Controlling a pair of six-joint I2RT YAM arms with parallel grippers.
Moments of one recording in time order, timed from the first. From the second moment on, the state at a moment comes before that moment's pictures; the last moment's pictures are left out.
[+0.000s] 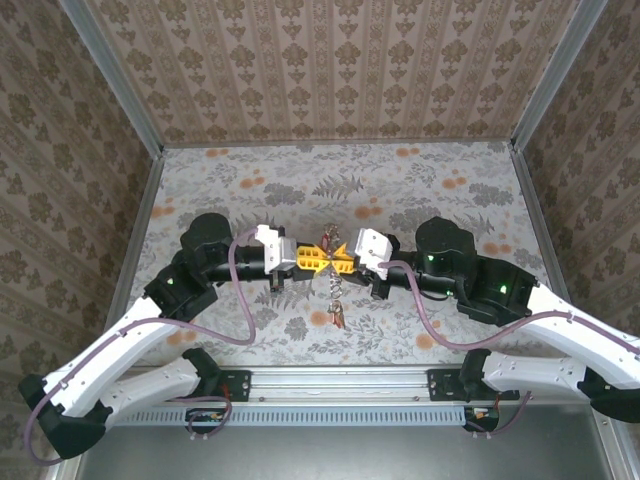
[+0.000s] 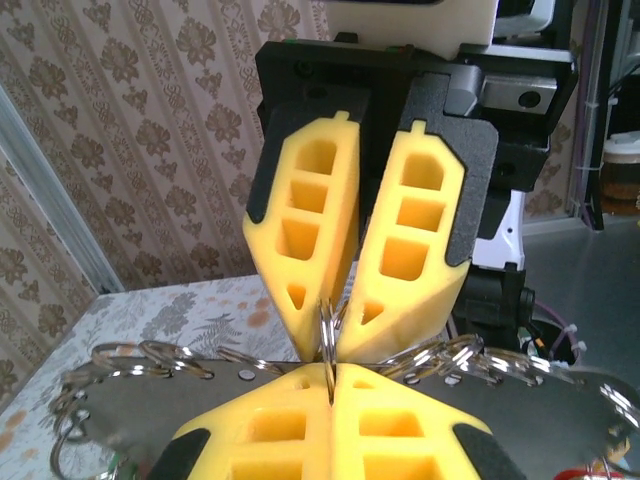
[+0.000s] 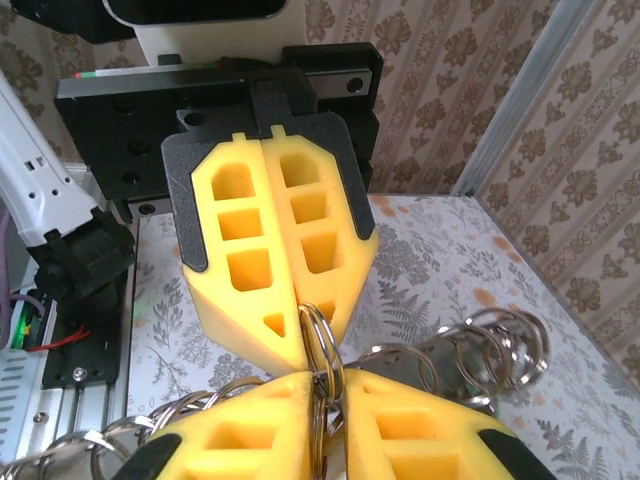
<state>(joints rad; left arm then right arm) -0.84 0.87 0.95 -0.16 0.74 0.26 1.02 0.97 1.19 -0.49 -0.12 -0.31</state>
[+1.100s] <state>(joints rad) -0.99 1.04 1.24 -0.63 0.34 0.50 1.02 1.01 1.19 -0.58 0.05 -0.33</state>
